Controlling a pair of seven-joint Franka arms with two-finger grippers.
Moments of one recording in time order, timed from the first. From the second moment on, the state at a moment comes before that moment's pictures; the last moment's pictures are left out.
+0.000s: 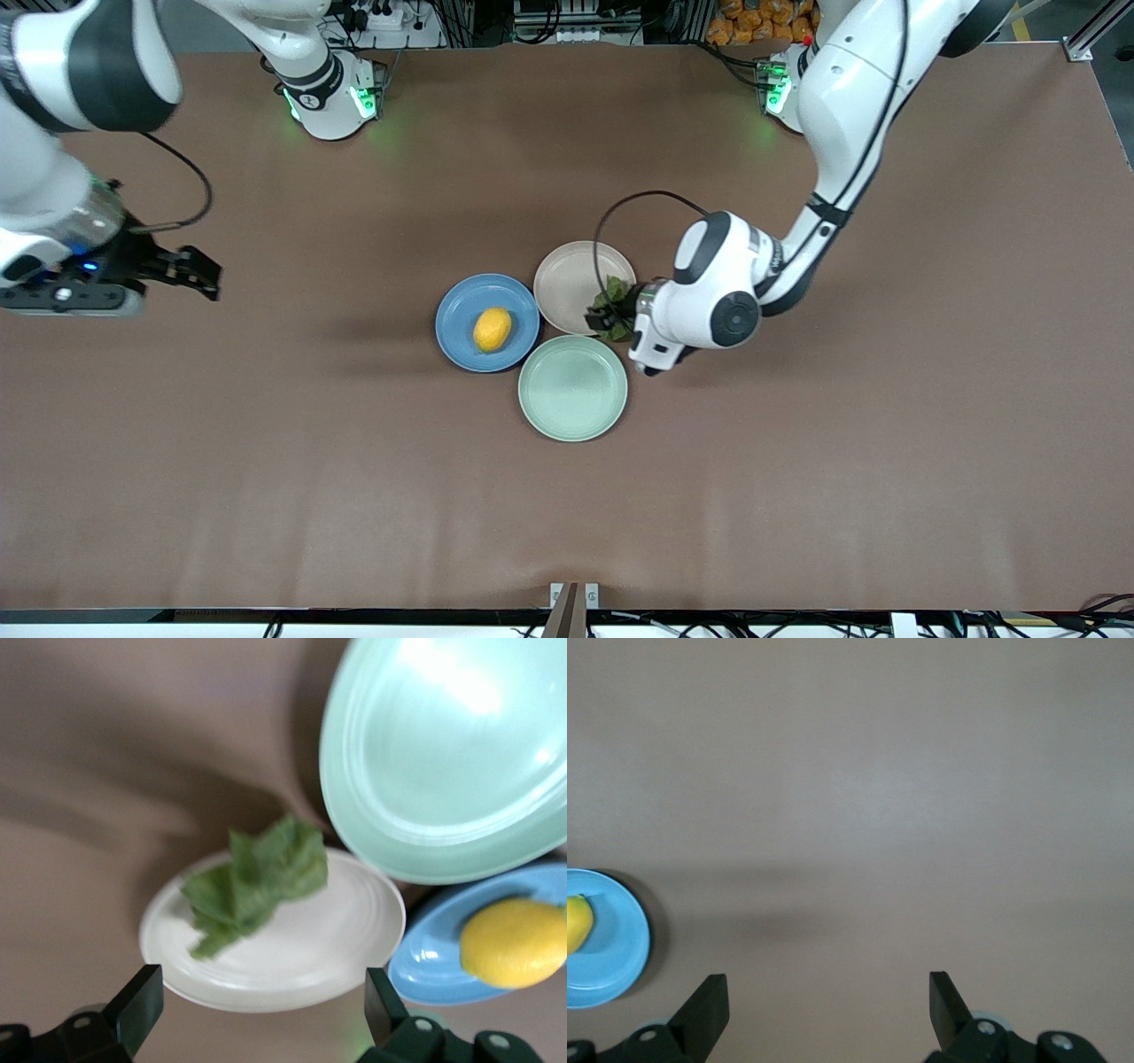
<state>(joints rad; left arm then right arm) -0.25 0.68 -0.36 -1.58 -0.32 2.06 -0.85 -0.19 0.01 0.23 -1.78 -0.08 1.84 0.04</state>
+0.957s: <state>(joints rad) 0.11 0.31 -0.35 -1.54 -0.01 1.78 -0.41 -0.13 0.00 0.07 -1.70 -0.01 1.78 -0.07</state>
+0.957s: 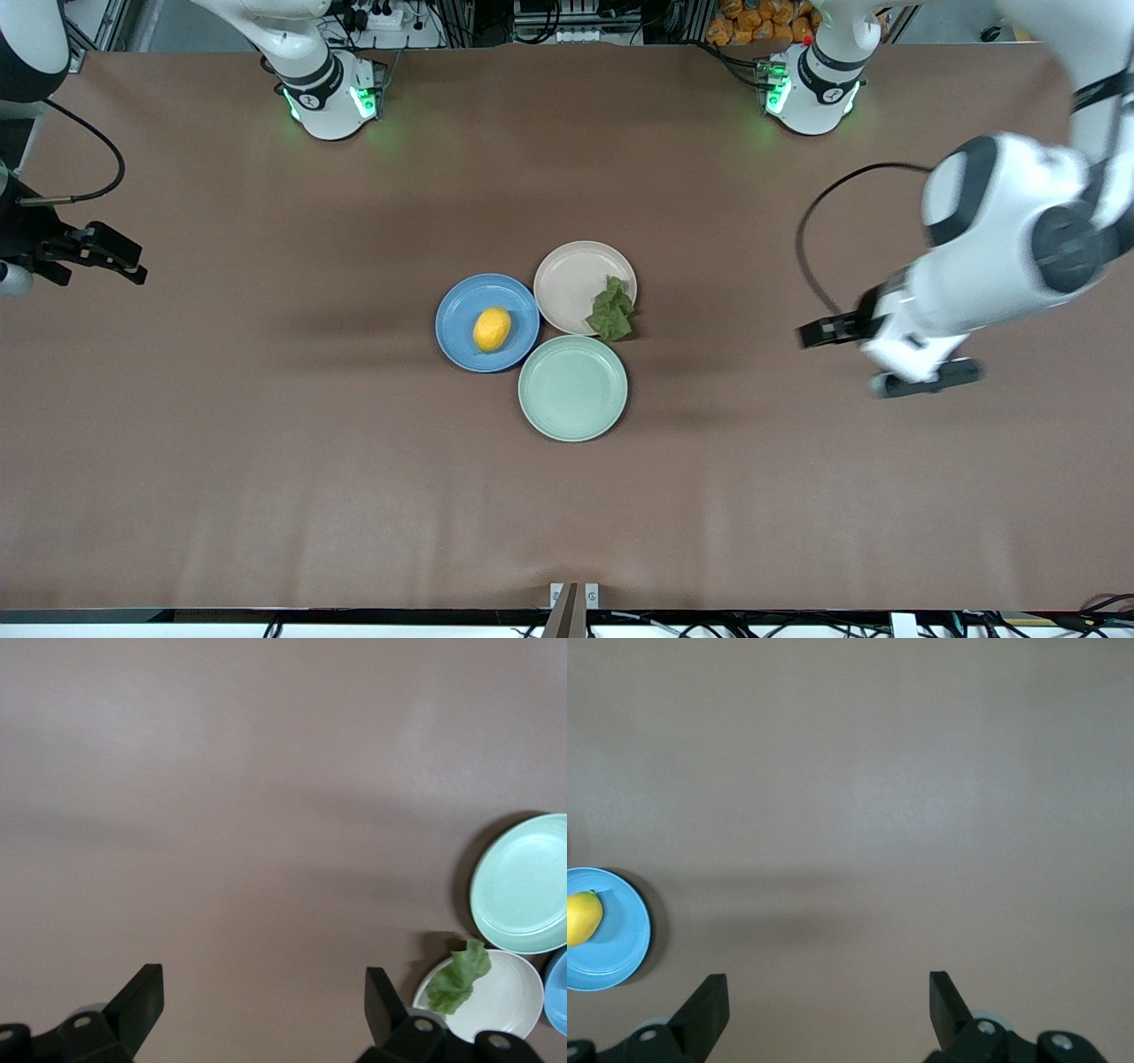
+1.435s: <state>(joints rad) 0.14 0.14 -0.35 -1.54 0.00 1.72 -0.39 -0.07 -0.01 0.01 -1.67 -0.01 1.75 -0.07</state>
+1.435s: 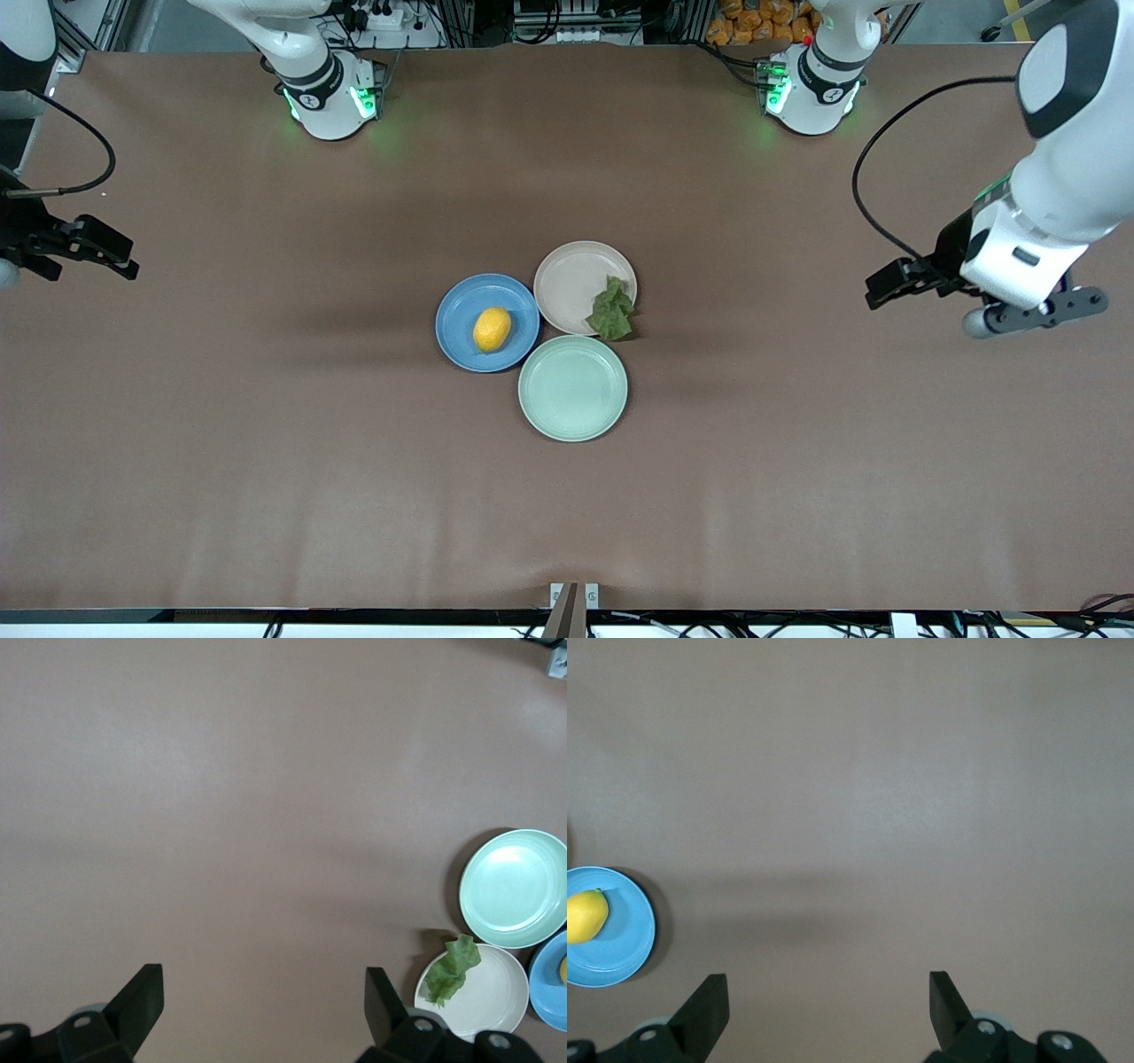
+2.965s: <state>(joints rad) 0.25 0.11 -0.31 -1.48 0.00 1.62 -0.26 -0.04 0.00 0.00 -1.65 0.00 1.76 -0.07</state>
